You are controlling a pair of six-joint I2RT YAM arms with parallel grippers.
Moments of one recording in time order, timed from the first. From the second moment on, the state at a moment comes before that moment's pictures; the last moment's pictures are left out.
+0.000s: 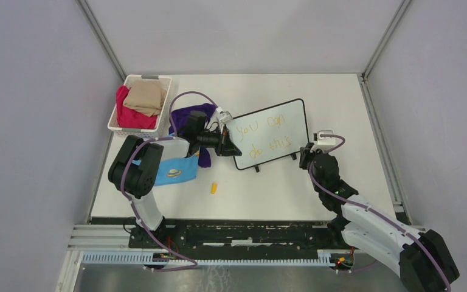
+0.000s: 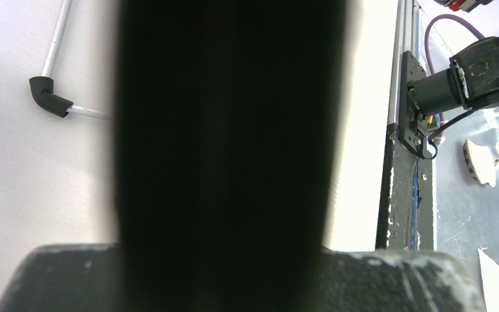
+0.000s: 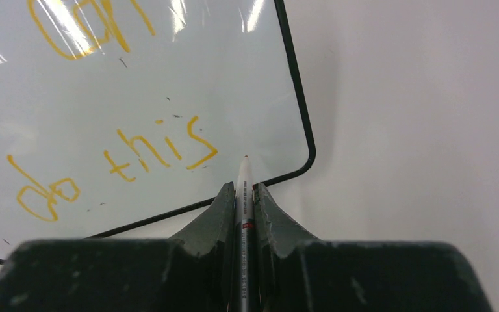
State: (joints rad) left arm -0.40 1.80 0.88 0.28 0.97 -0.08; right arm 0.56 0.84 0.29 0.29 0.47 0.25
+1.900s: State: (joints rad) left arm -0.41 1.80 0.88 0.28 0.97 -0.08; right arm 0.45 0.99 0.26 0.45 0.34 0.32
